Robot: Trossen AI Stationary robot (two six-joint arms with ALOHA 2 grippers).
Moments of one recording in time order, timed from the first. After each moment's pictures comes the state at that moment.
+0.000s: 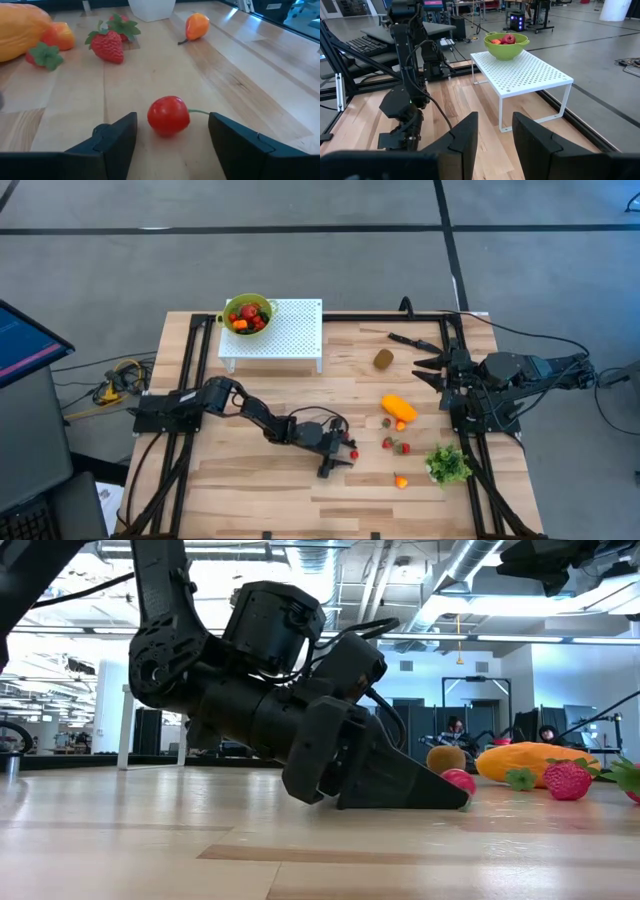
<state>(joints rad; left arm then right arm) -0.22 2.33 1.03 0.96 0.00 0.03 0.23 0.40 0.62 -0.43 0.50 0.16</state>
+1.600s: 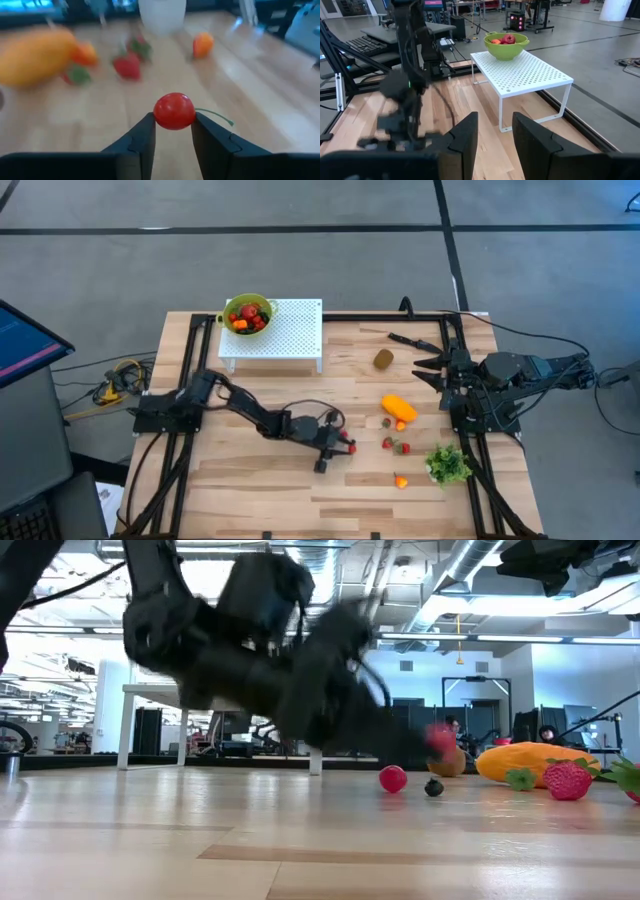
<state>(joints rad) -0.21 2.17 0.97 0.89 -0.02 0.04 0.23 0.40 0.62 -0.43 0.50 0.16</state>
